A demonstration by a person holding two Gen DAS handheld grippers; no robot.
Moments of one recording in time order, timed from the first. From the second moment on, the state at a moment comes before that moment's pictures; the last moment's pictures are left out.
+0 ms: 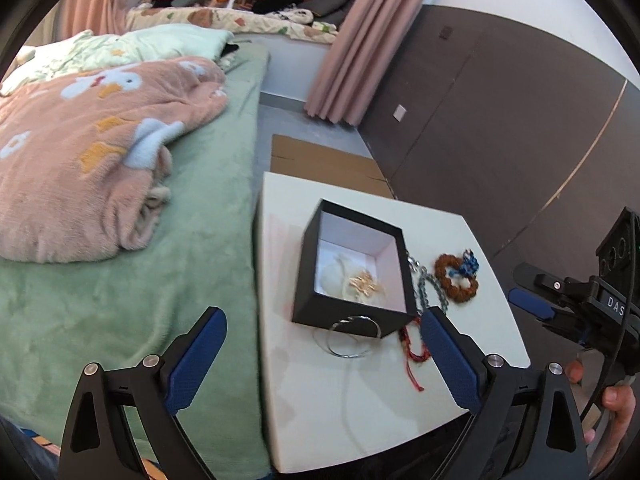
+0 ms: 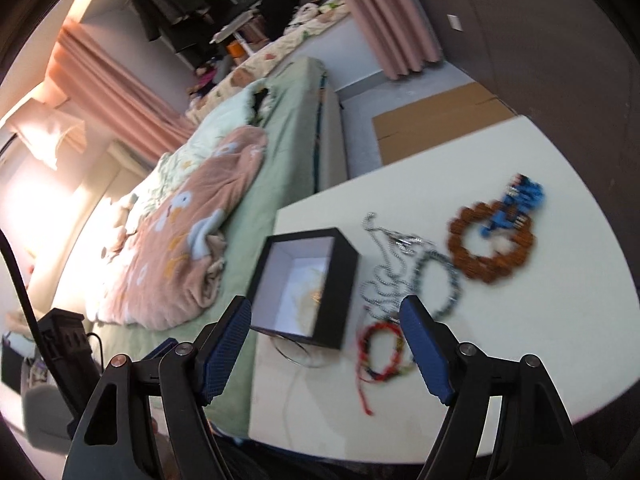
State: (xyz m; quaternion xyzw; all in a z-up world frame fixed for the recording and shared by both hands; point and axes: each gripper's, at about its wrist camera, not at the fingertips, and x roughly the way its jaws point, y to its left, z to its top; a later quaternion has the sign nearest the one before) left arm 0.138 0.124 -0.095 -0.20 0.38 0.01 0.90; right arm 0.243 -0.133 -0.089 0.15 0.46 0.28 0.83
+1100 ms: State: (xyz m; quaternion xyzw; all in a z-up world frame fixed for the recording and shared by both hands) left arm 0.192 0.067 -0.176 -0.16 0.44 0.02 0.88; right arm 0.225 -0.187 -0.124 0.14 0.50 0.23 0.83
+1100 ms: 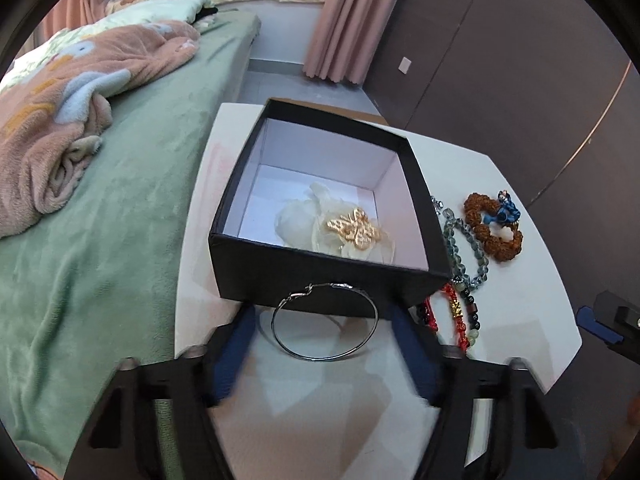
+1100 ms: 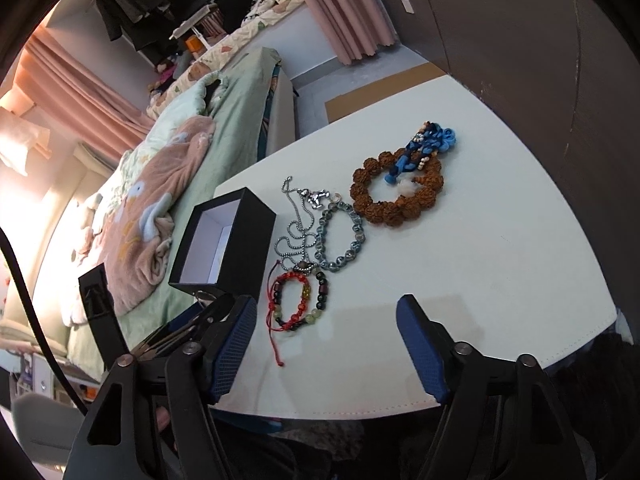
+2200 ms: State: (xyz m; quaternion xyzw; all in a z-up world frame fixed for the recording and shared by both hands) left arm 0.138 0.124 -0.127 -0.20 0.40 0.04 0.89; right arm 0.250 -0.065 -0.183 0.01 0.56 0.26 0.79
